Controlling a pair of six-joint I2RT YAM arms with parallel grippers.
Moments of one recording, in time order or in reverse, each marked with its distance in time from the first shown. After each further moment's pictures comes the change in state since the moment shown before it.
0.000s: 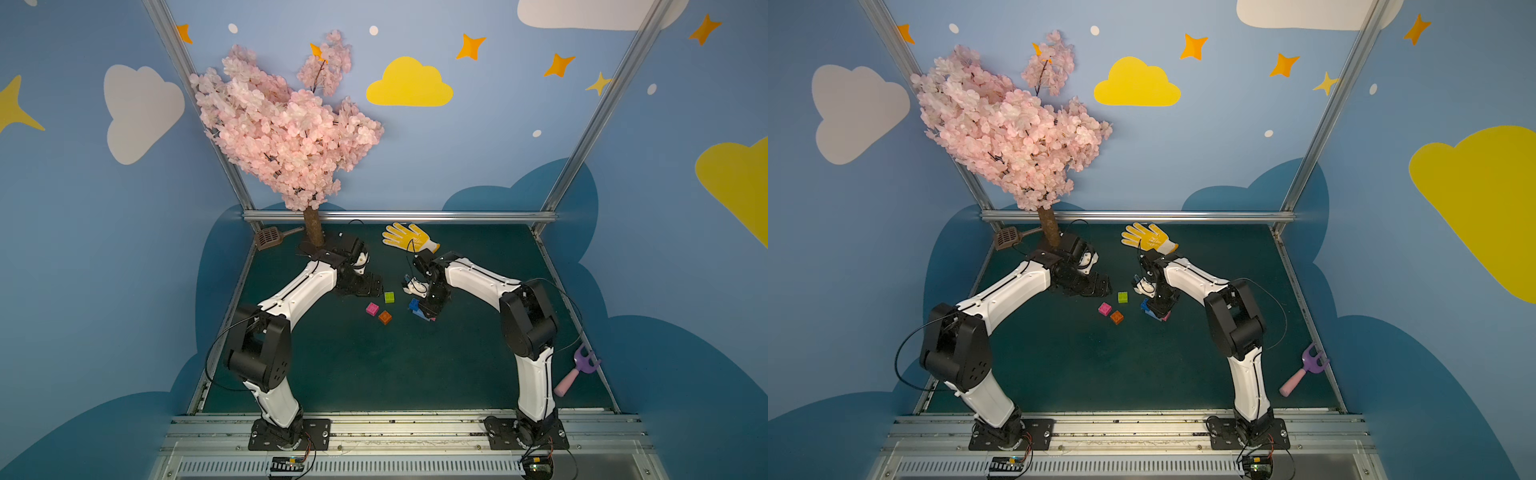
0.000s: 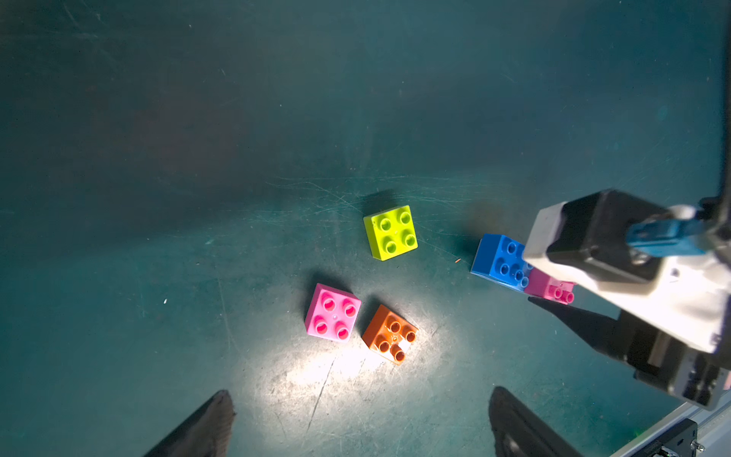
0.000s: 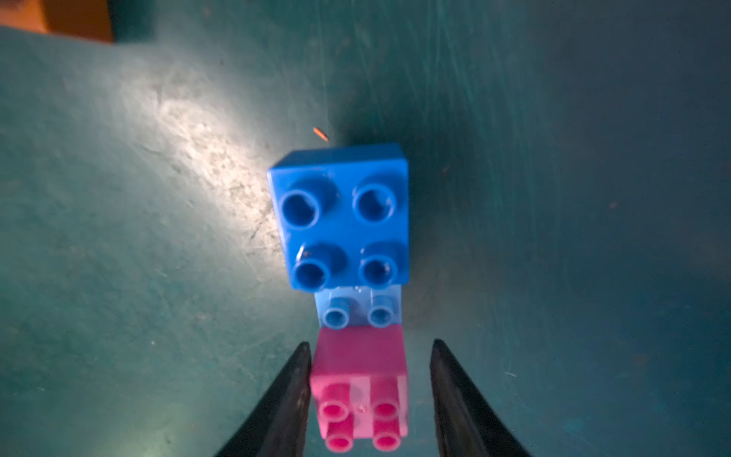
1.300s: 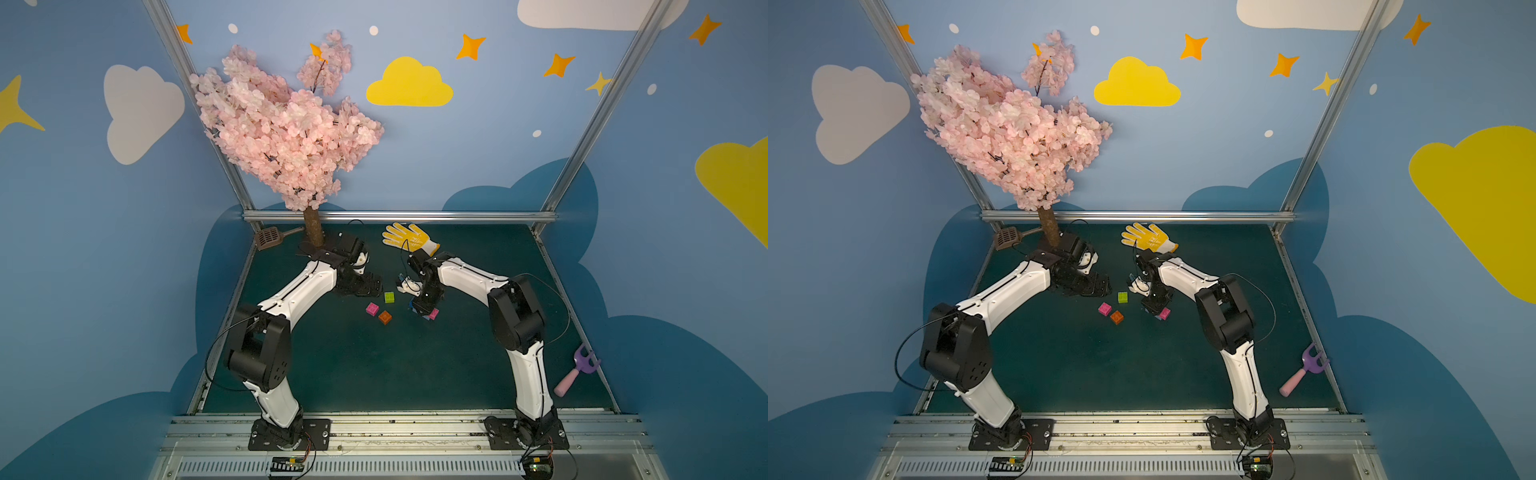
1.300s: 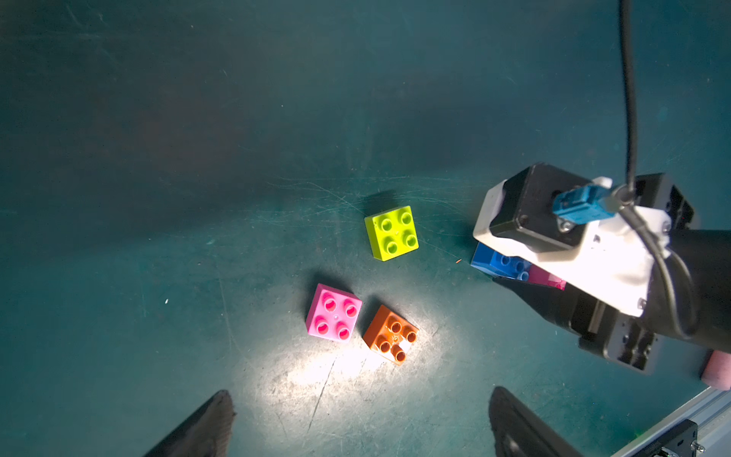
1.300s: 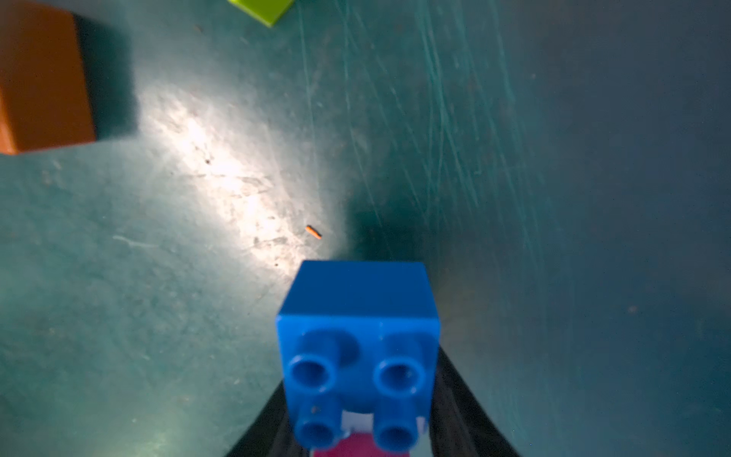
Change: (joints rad) left arm 0.002 0.000 0.000 0.000 0.000 0.000; right arm 0.005 0.100 0.056 0.046 -0.034 -0.008
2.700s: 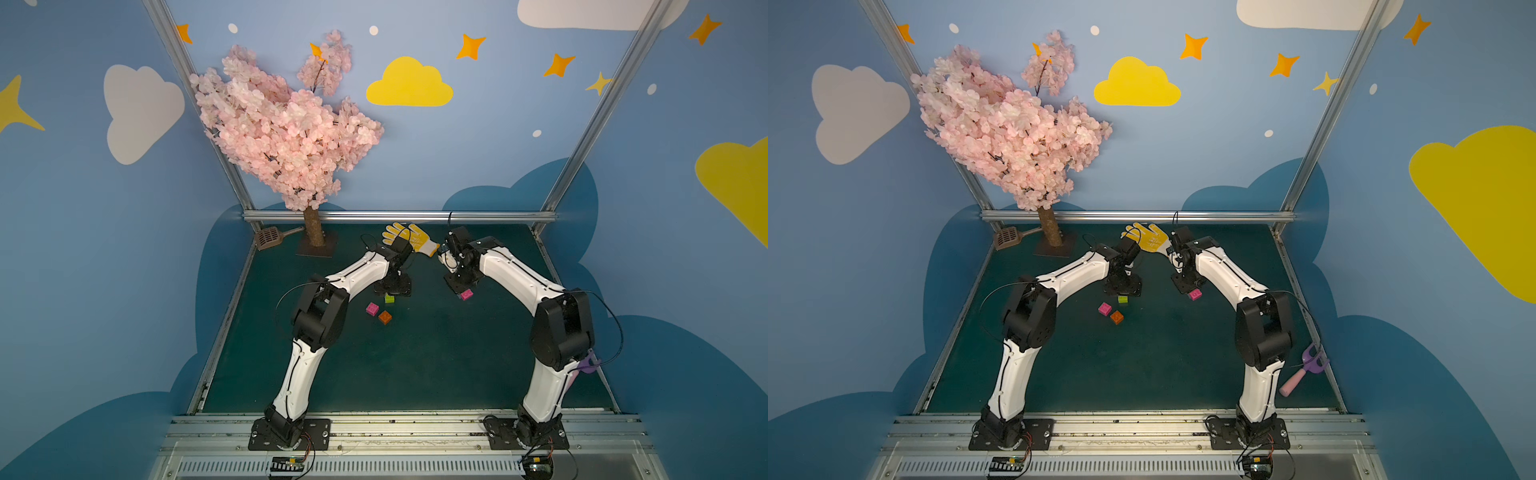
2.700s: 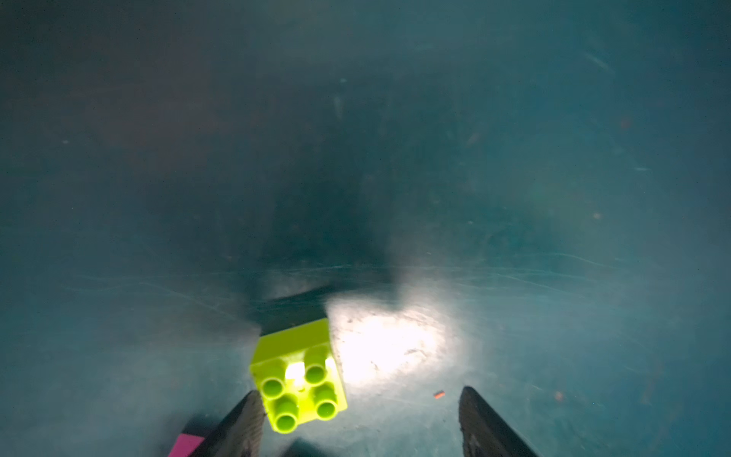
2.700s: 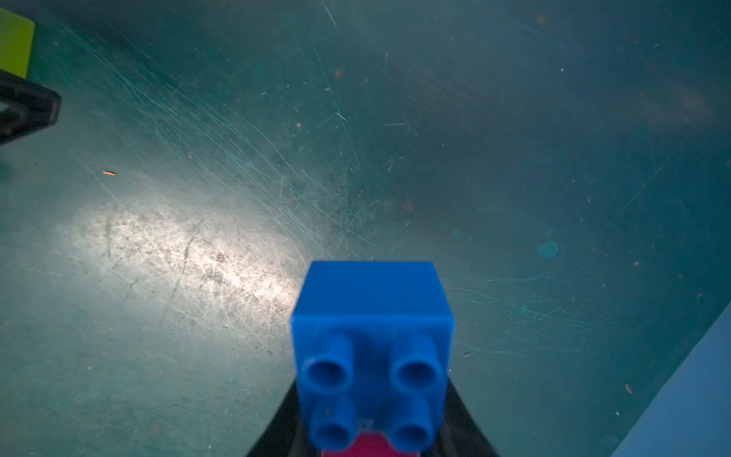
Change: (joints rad) left arm -0.206 0.512 0.476 -0.135 -0.188 -0.207; right arm -0.183 -0.283 -0.077 -0.050 0.196 0.274
